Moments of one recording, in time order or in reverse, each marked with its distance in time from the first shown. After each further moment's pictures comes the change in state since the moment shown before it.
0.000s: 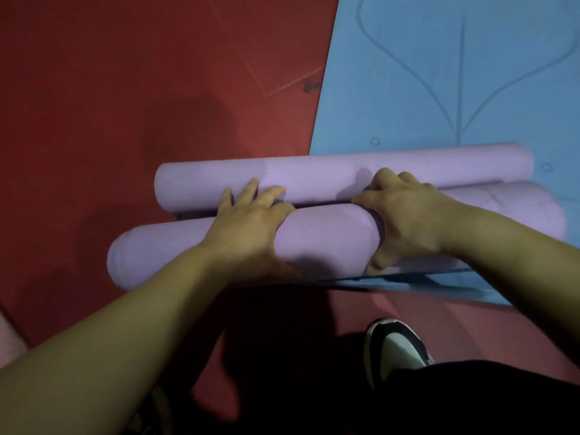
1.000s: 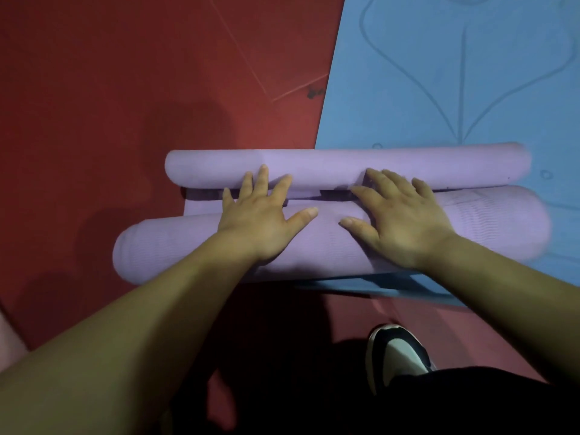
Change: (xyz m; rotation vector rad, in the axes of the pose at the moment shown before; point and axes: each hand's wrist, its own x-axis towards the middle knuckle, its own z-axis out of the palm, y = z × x) left_hand 0.032 0.005 0.007 -0.095 0.054 -0.250; right_hand 0.015 -0.001 0.044 0.005 0.333 0.119
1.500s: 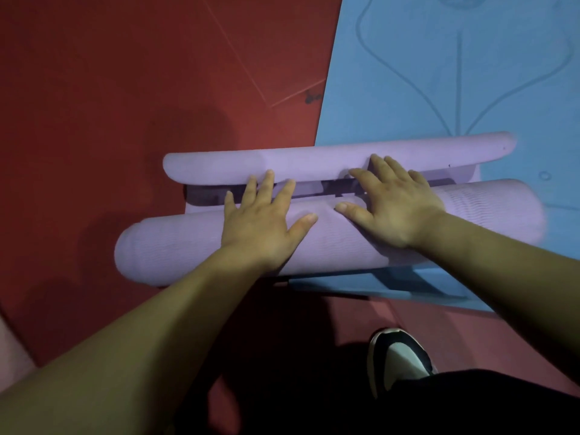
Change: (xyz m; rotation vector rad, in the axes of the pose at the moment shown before) left_hand -0.009 0.007 0.003 0.058 0.100 0.030; right_hand 0.027 0.005 -0.011 0.060 -0.043 0.050
